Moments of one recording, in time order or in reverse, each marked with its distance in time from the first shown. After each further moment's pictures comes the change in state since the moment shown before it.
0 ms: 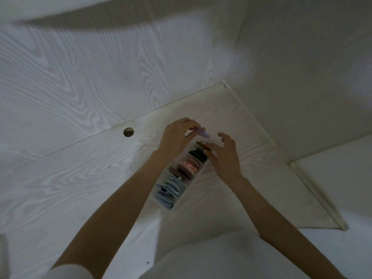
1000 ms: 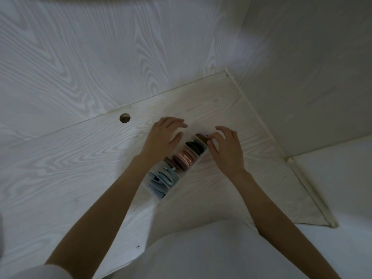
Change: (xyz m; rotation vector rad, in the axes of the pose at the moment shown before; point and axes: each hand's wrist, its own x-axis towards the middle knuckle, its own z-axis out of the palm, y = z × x) left_hand -0.043 -0.018 -0.002 0.145 -0.043 -0.009; right_hand -0.001 0.015 -0.017 -0.079 0.009 -0.104
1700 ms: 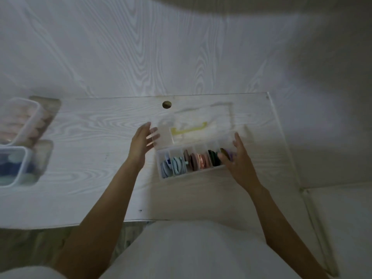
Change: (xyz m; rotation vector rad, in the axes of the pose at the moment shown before) left_hand -0.114 0.020 -0.063 -1.032 0.629 -1.130; right_hand -0.018 -0.011 -0.023 0.552 -0.466 0.099
